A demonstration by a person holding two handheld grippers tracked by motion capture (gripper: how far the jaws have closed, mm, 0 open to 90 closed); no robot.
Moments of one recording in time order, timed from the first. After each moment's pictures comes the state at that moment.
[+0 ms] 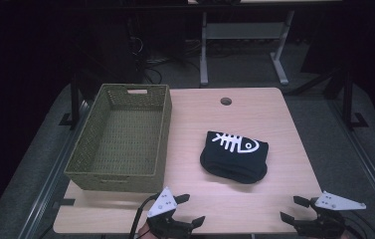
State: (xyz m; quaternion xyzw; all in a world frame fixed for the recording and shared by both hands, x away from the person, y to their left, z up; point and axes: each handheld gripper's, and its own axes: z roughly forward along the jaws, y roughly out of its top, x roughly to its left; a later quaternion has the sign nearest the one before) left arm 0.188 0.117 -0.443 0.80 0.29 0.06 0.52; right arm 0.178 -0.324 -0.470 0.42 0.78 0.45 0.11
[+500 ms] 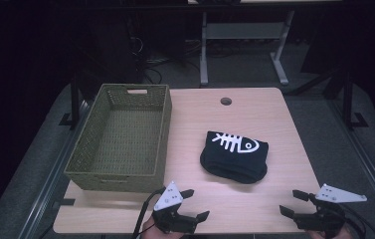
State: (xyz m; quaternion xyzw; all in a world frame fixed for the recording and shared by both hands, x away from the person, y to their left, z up) left arm 0.208 0.104 -0.439 0.81 0.28 0.06 0.52; right arm 0.191 -0.322 -0.454 0.42 0.77 0.46 0.11
